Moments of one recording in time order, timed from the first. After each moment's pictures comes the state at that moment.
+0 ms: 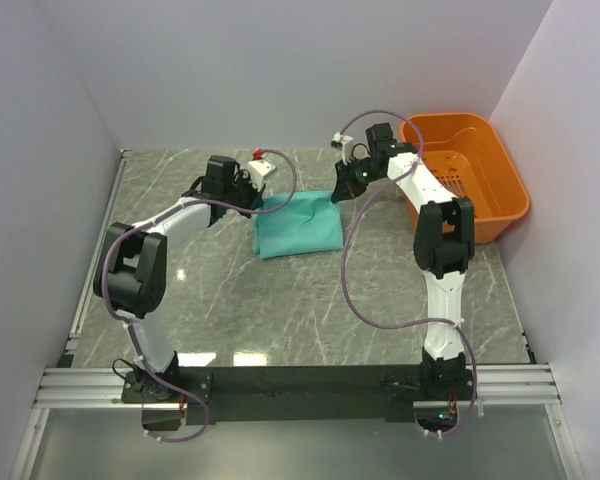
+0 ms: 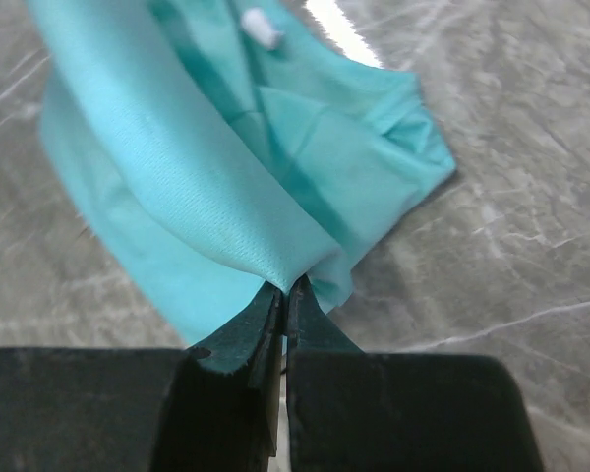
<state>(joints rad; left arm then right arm) -0.32 1.82 1.26 -0.06 0.38 0.36 0.21 2.22 1.96 -0.81 -0.73 -0.42</state>
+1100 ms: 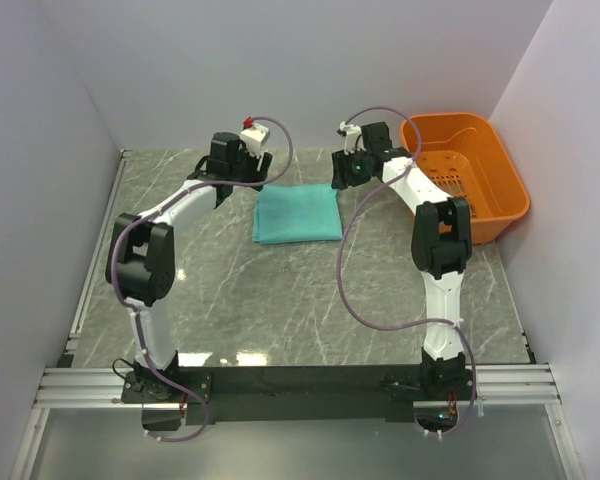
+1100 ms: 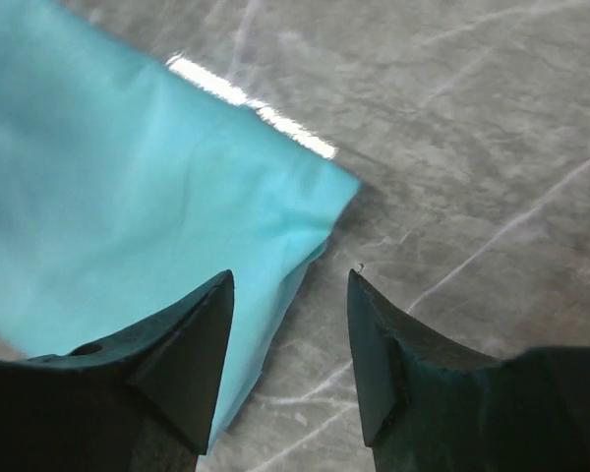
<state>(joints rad) -0.31 1.96 1.49 -0.01 0.11 0.19 0.24 2.25 1.93 -0.51 -0.35 -0.08</state>
